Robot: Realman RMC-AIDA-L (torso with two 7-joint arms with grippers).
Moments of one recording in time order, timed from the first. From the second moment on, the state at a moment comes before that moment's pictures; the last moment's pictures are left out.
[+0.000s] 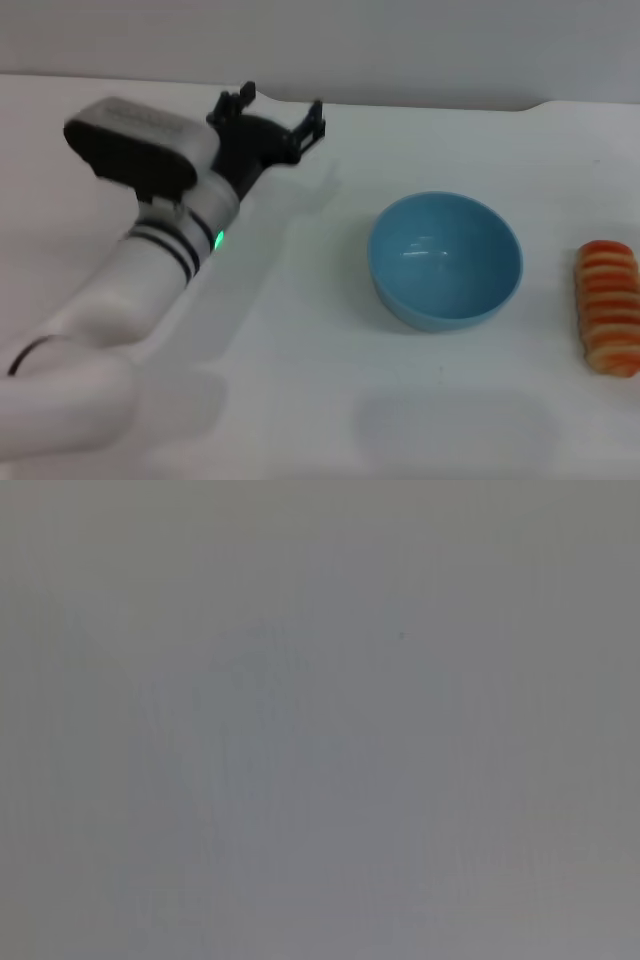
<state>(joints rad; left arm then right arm) -0.47 -2.06 2.44 0.67 2.02 -0.68 -2.88 0.51 2.08 -0.40 0.04 -0.78 -1.04 0.29</state>
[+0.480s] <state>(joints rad) -0.47 -2.04 1.91 0.98 2.27 0.10 -2.85 0.50 2.08 -0.41 0.05 -0.79 -1.04 0.30</state>
